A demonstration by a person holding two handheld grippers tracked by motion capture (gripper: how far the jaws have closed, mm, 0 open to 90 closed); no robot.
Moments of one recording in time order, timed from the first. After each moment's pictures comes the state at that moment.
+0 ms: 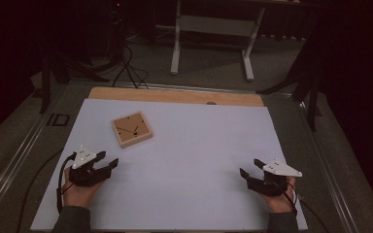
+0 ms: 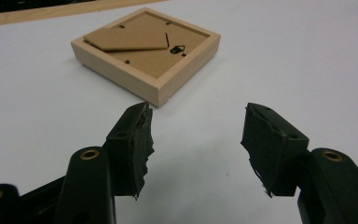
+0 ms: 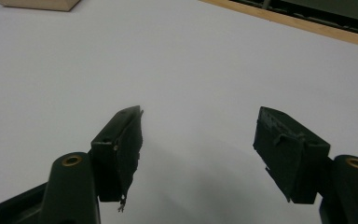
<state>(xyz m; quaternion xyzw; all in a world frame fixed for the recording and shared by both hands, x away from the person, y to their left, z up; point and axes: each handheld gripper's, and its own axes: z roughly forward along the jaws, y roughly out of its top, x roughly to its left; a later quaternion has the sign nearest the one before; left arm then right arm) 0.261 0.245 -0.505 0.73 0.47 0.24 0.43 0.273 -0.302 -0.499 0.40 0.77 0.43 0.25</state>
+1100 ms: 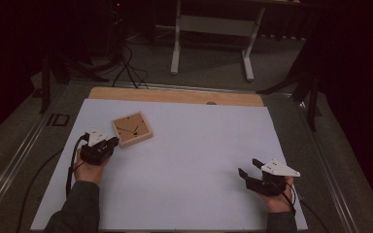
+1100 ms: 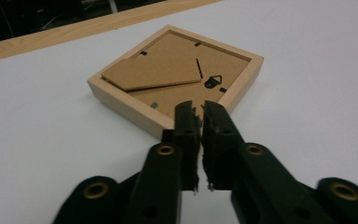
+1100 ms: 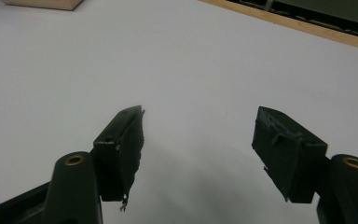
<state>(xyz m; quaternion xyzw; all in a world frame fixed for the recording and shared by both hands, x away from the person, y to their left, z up) 0.325 0.236 -0.505 0.74 0.47 0.27 0.39 0.274 -0.298 -0.500 0.39 0.77 0.43 0.25</state>
